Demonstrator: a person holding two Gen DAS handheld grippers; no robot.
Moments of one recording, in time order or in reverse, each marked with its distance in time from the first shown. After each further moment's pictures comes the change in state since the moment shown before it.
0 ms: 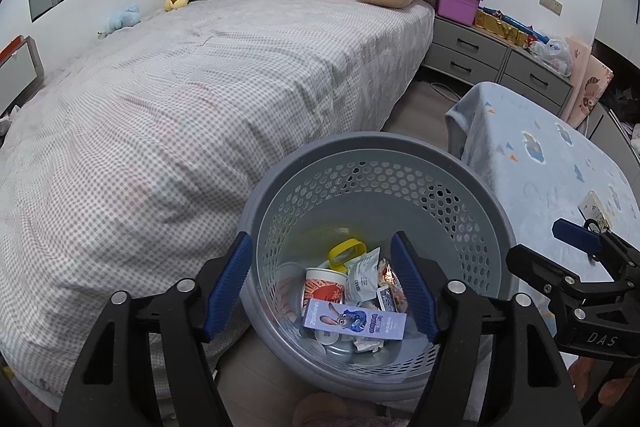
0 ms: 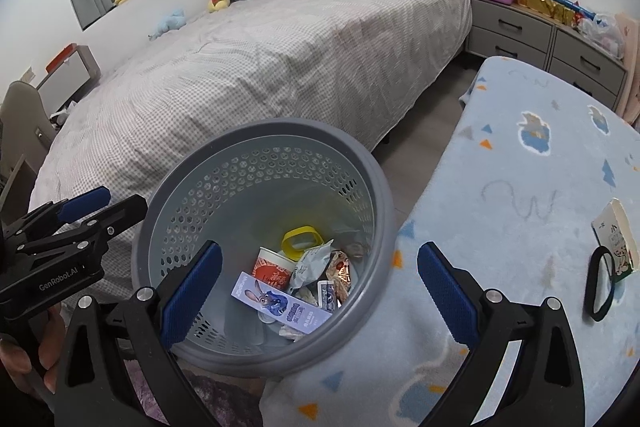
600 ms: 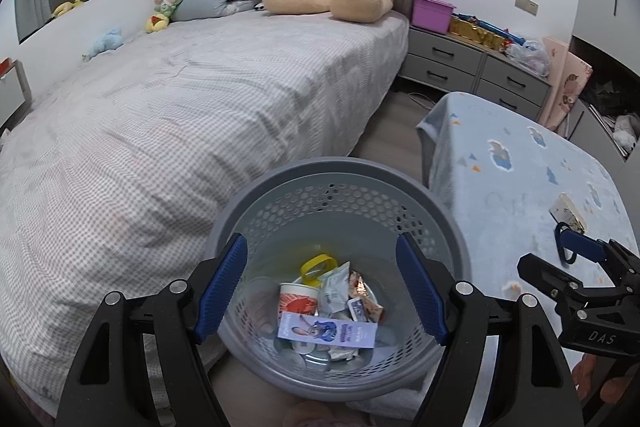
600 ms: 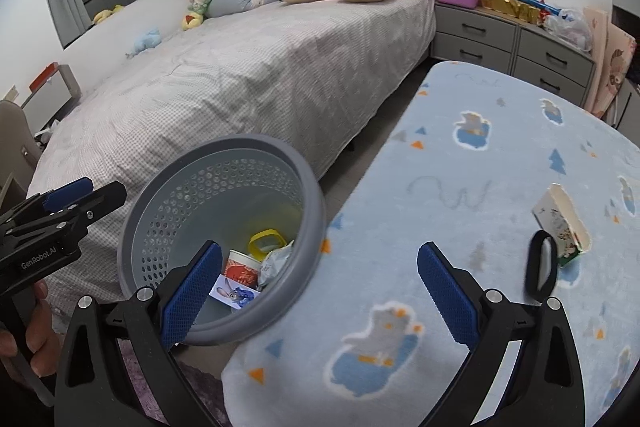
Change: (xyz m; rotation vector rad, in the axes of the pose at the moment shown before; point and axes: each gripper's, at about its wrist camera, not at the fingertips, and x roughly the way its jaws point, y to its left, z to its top) left arm -0.027 -0.039 0.014 0.061 -0.049 -0.056; right arm -0.048 -0.041 -0.007 0.056 -0.053 -0.079
